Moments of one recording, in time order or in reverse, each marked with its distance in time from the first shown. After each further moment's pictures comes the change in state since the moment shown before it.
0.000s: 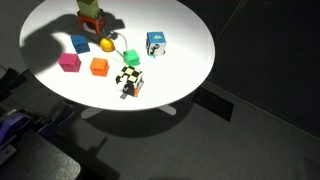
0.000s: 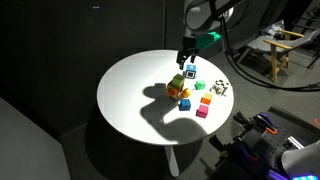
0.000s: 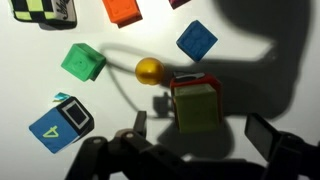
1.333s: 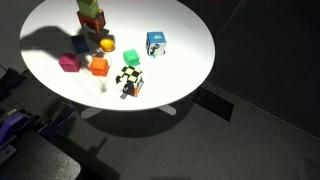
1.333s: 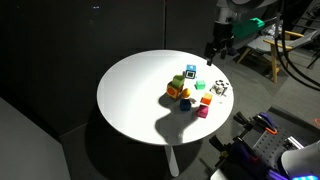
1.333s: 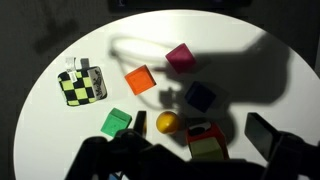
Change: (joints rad) arm -0.027 -0.418 -0.038 -0.323 0.007 -0.162 0.083
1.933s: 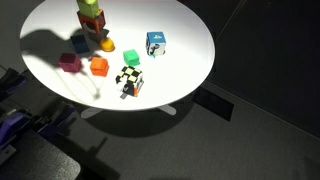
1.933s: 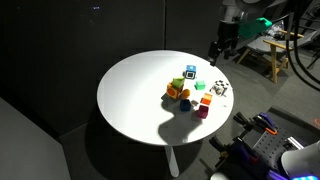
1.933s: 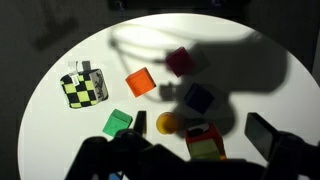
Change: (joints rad) arm 0.000 -0.077 0.000 -0.065 0.000 0.013 0.000
